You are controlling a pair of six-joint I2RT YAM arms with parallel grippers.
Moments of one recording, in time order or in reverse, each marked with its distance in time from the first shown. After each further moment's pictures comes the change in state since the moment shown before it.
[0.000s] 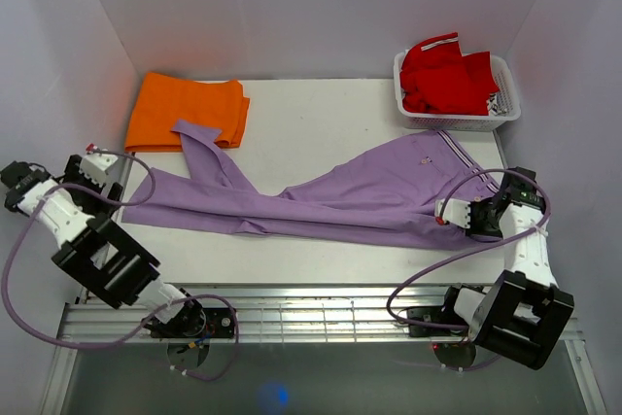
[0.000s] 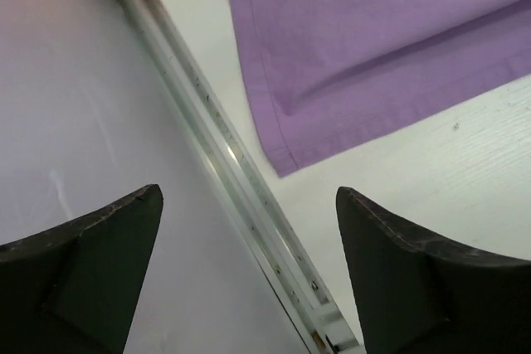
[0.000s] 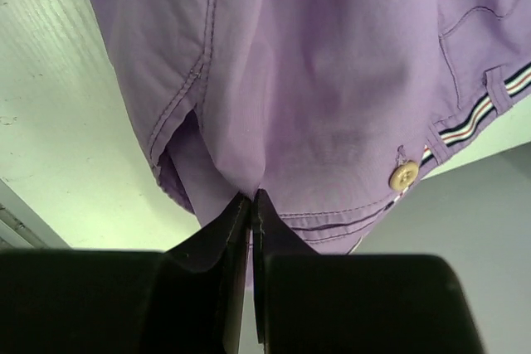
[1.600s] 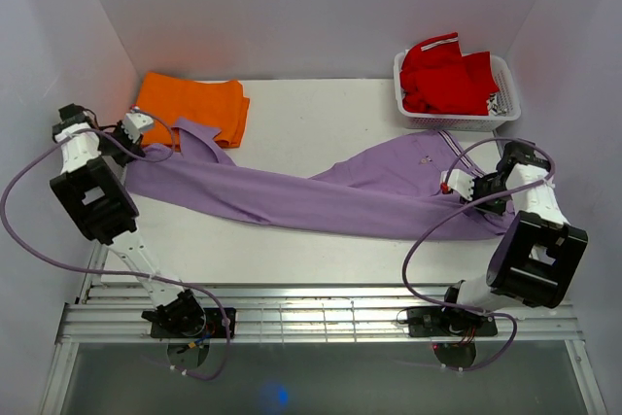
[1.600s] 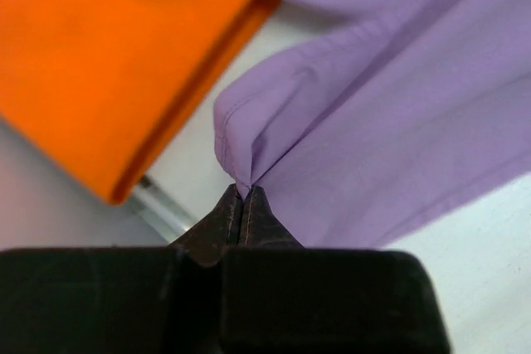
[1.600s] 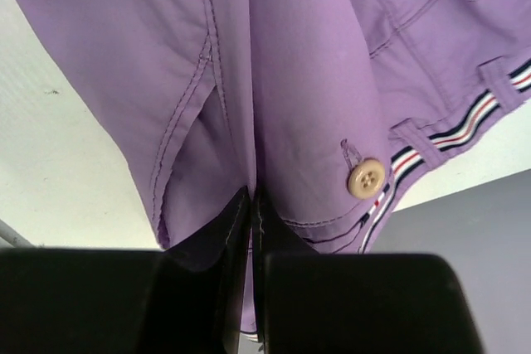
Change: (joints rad) left arm -0.391 0.644 0.534 -0.013 -0.071 -0.063; right arm 0.019 0.344 0.252 -0.045 0.004 0.167
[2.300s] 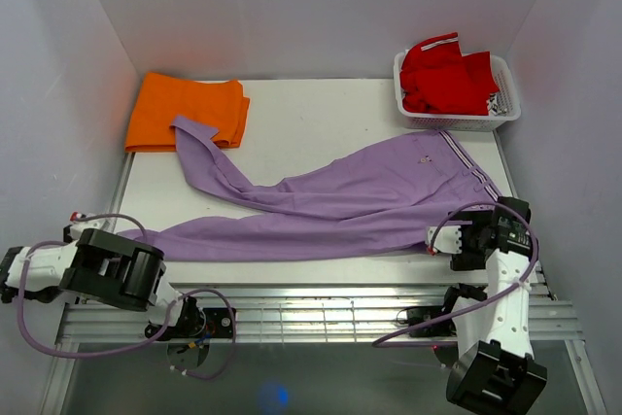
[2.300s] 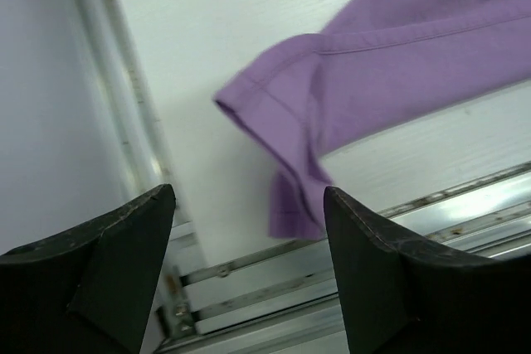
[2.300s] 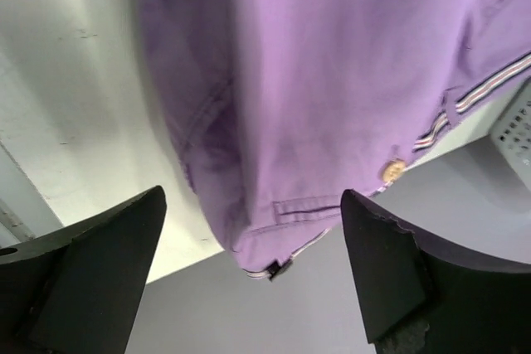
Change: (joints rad) left arm 0.866 -0.657 -0.816 -0.338 0.230 0.535; right arm -0.009 -0.701 -0.470 0.031 -0.034 -0.274
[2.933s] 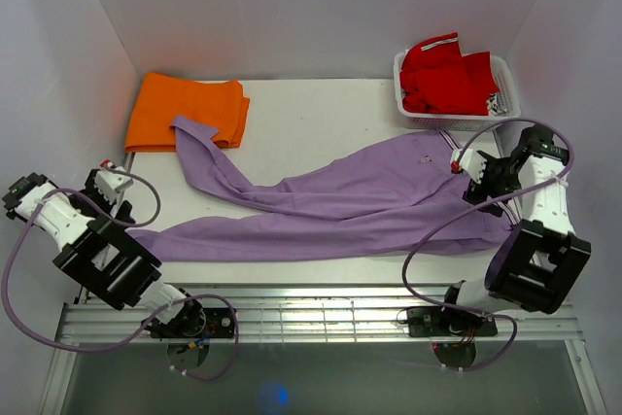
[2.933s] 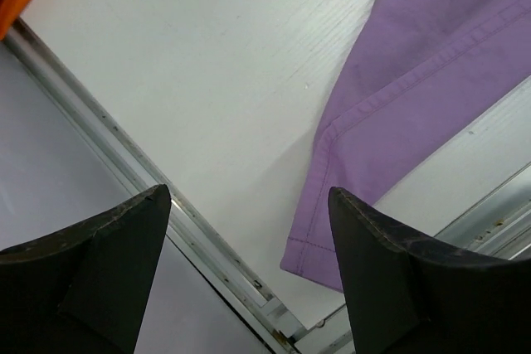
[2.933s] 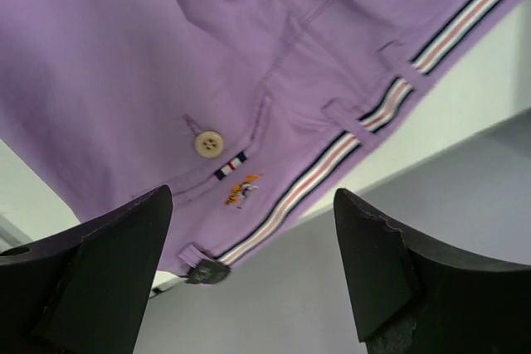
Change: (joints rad) left arm -0.451 0.056 0.311 -0.031 -0.117 -0.122; right arm -0.025 0.648 0.629 -0.137 -0.122 0.352
